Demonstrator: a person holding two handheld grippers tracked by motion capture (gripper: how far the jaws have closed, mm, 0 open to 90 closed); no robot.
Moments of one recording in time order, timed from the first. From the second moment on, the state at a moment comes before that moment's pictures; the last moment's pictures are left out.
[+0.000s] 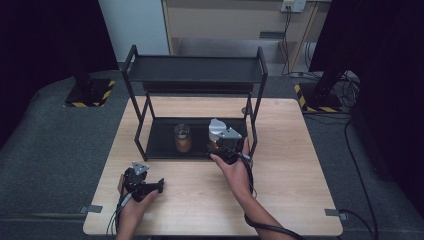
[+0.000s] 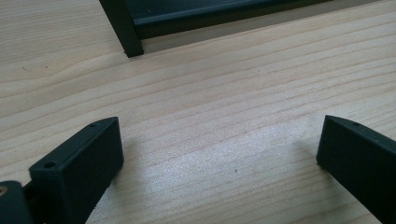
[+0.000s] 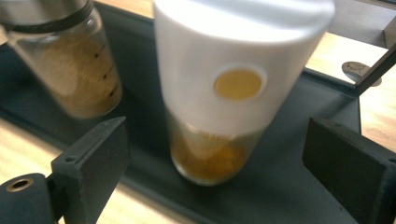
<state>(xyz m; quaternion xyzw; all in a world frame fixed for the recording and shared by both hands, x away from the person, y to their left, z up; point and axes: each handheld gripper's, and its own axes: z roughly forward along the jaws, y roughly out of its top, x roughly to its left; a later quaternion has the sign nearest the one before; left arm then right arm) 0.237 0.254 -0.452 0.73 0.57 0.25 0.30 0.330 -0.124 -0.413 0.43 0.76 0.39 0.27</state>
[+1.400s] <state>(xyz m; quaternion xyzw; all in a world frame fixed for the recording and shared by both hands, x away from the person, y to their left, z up) 0.236 0.253 -0.452 0.73 0.57 0.24 0.30 0.236 -0.178 -0.430 0.43 0.77 0.40 0.25</state>
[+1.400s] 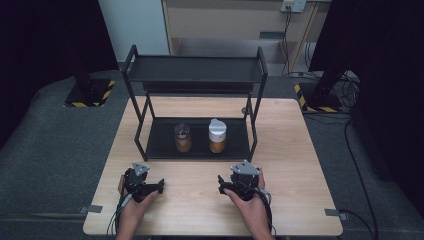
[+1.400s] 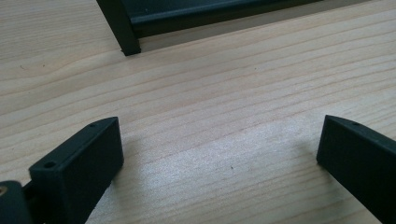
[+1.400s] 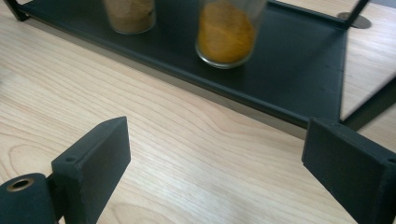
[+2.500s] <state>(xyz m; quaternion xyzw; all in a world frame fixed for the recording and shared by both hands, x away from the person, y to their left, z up) 0.235 0.253 -0.453 0.73 0.57 0.24 0.30 0.244 -0.247 -0.427 0.46 0.74 0.38 0.31</state>
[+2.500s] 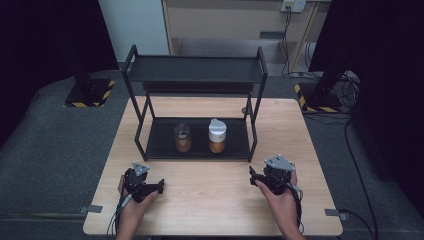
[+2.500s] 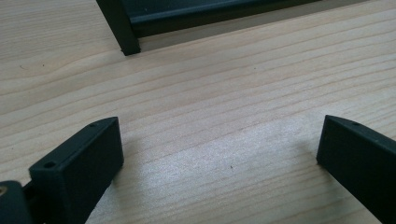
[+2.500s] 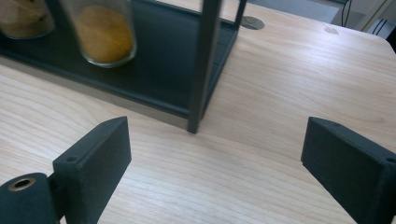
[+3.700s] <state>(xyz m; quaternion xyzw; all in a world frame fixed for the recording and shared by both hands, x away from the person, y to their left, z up) 0.235 0.253 -0.452 0.73 0.57 0.24 0.30 0.277 -0.273 -0.455 0.52 0.74 0.32 0.27</state>
